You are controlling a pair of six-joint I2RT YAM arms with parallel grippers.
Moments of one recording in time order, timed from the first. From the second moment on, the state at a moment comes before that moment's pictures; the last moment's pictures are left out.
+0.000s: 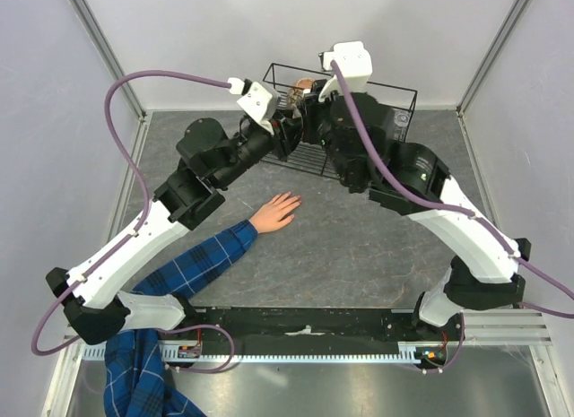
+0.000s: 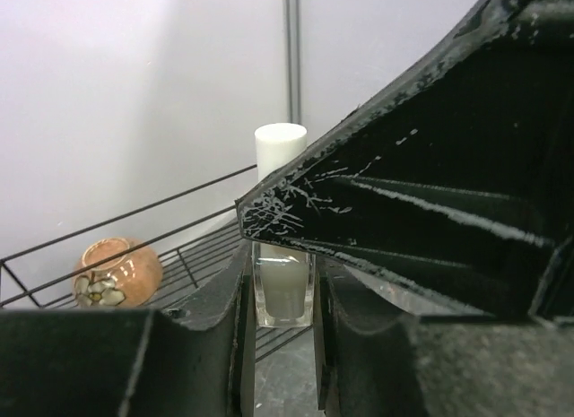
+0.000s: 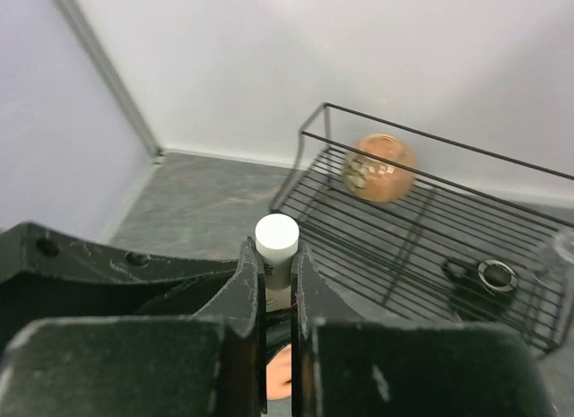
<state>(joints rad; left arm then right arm) -0.83 1.25 1.47 0.00 0.06 0.02 1.11 1.61 2.25 -0.71 0.78 0.21</state>
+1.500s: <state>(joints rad) -0.52 1.19 1.40 0.21 0.86 -0.60 0.52 1.40 1.90 -0.39 -0.66 0.43</state>
